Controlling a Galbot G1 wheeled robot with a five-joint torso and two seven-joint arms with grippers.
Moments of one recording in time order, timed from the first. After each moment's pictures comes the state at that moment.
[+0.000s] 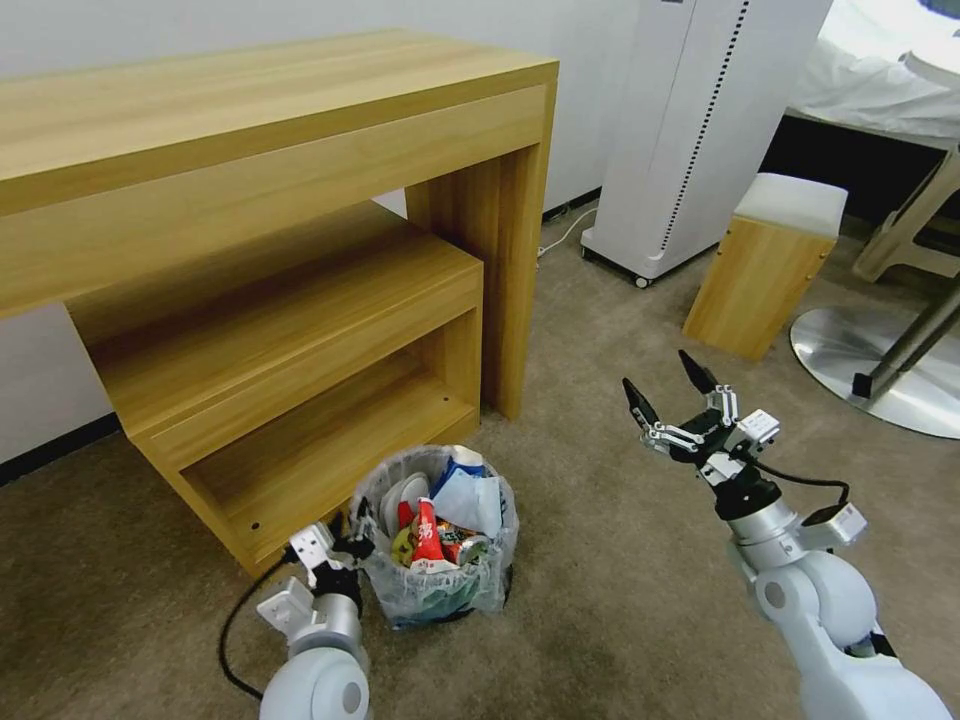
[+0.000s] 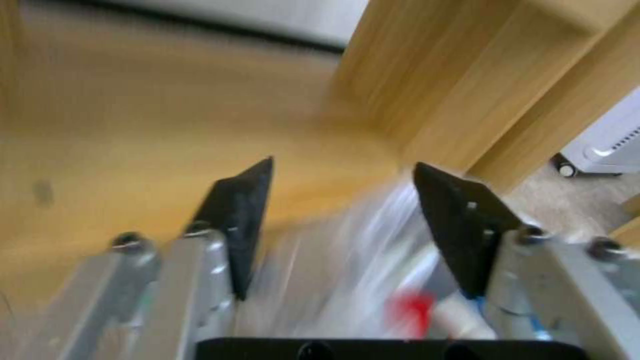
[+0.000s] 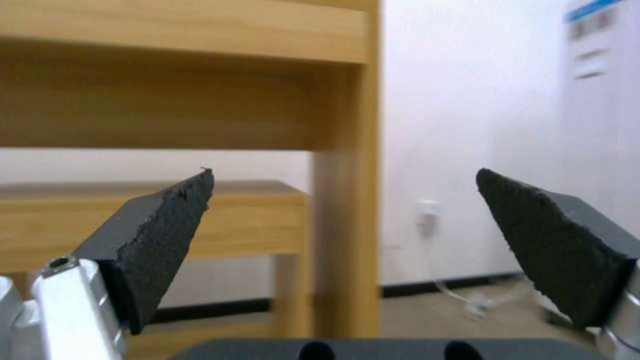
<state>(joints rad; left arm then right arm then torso) 1.59 -1.59 -0.46 -2.12 -0.38 0.17 -0.27 -1.35 1.15 0.63 1.93 0.58 0.30 -0.44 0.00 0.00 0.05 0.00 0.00</state>
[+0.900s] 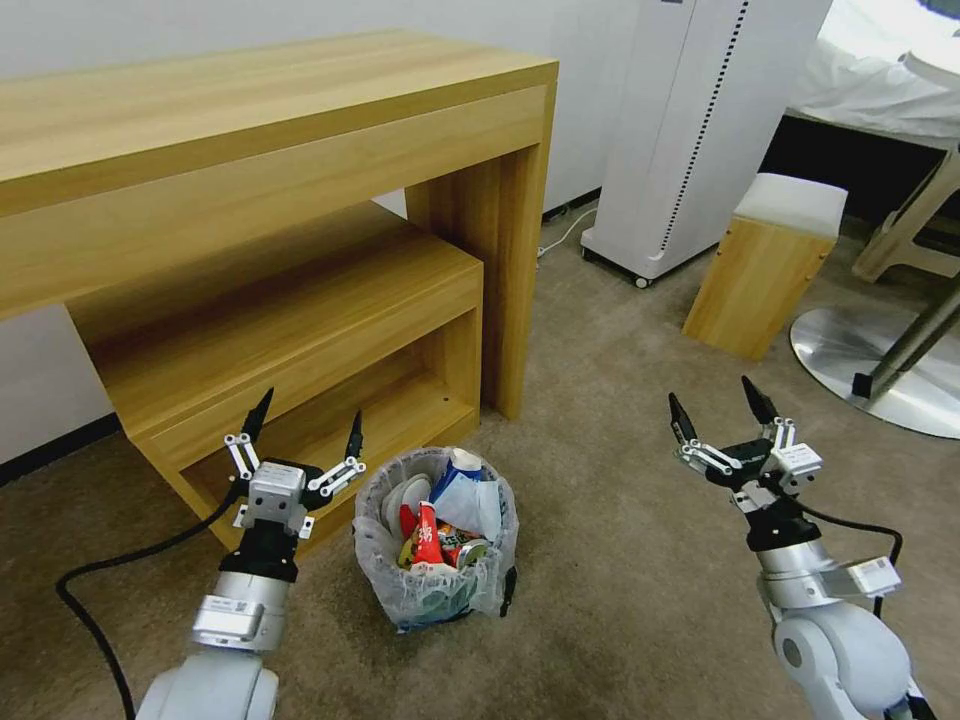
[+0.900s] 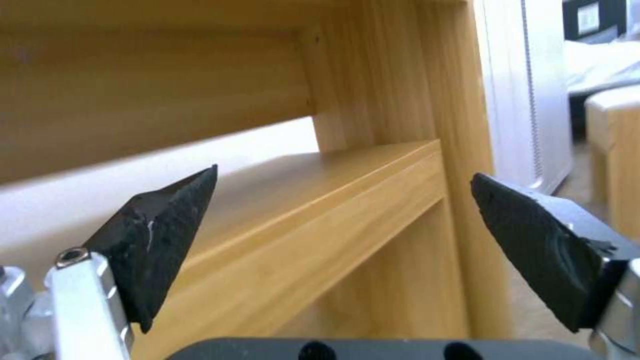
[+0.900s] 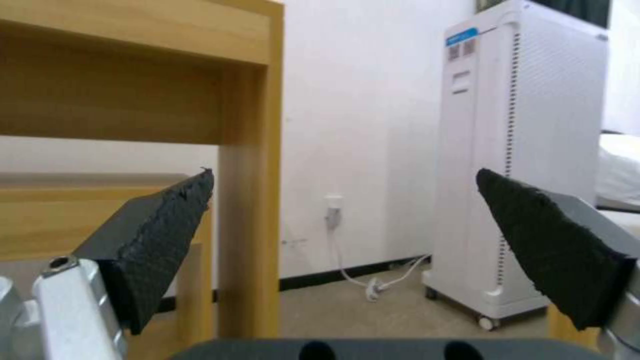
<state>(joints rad) 1.62 -1.43 -0.59 -2.31 0.05 -0.10 0.07 -1.50 1.18 0.70 2.01 0.48 0.38 -0.23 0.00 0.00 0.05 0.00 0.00</state>
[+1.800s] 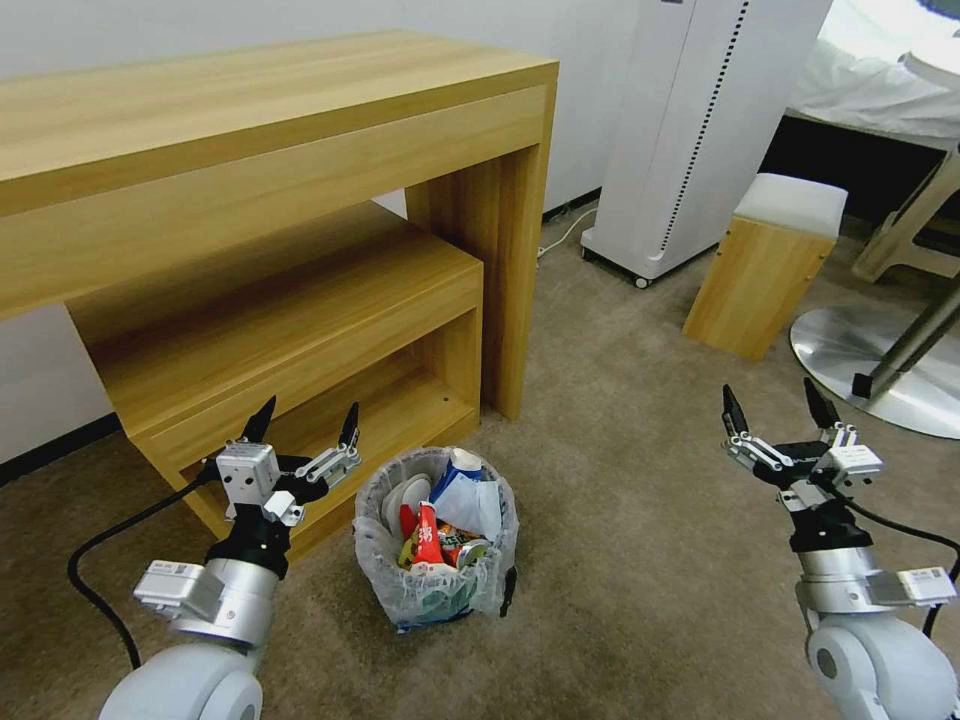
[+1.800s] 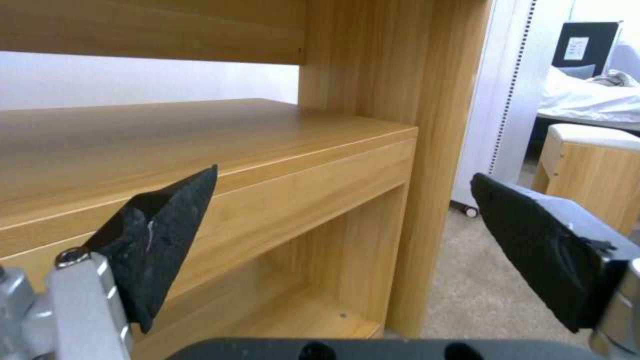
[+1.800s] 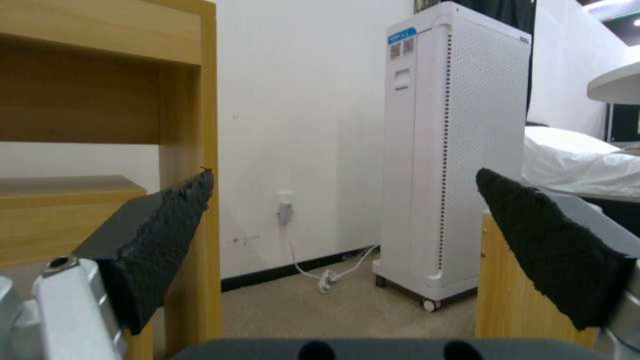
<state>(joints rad) 1.63 -1.36 -0.58 -2.40 -0.27 0.12 0.00 -1.54 1.19 0.78 2.05 0.49 0.34 -0.15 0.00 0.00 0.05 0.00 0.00</state>
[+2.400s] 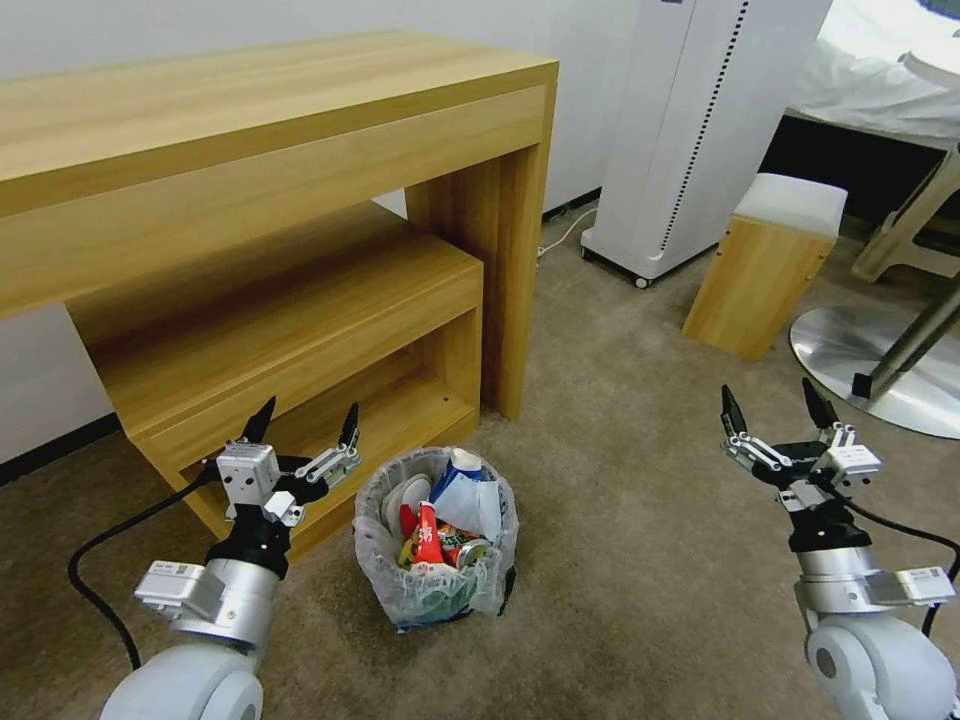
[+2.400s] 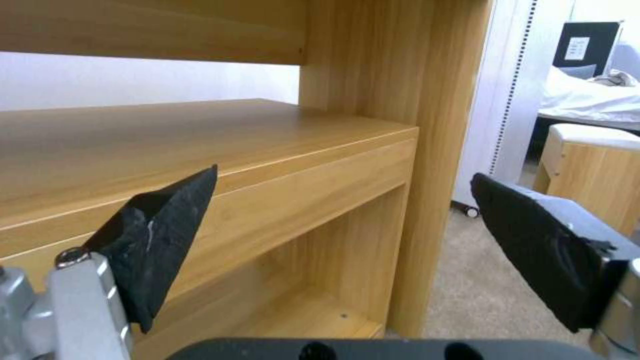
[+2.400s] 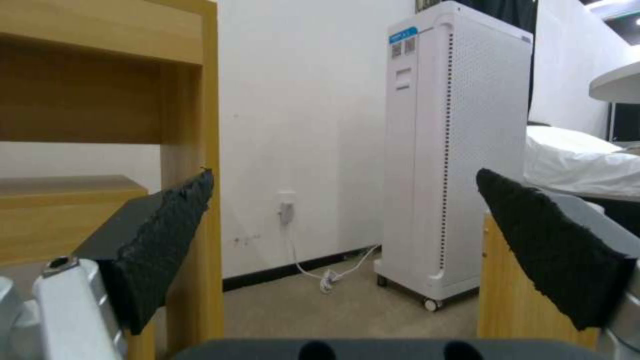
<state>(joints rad) 1.63 -1.36 -0.58 -2.39 -0.26 0.12 0.00 -1.54 1.19 0.78 2.04 0.49 0.34 -0.16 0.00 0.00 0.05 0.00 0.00</state>
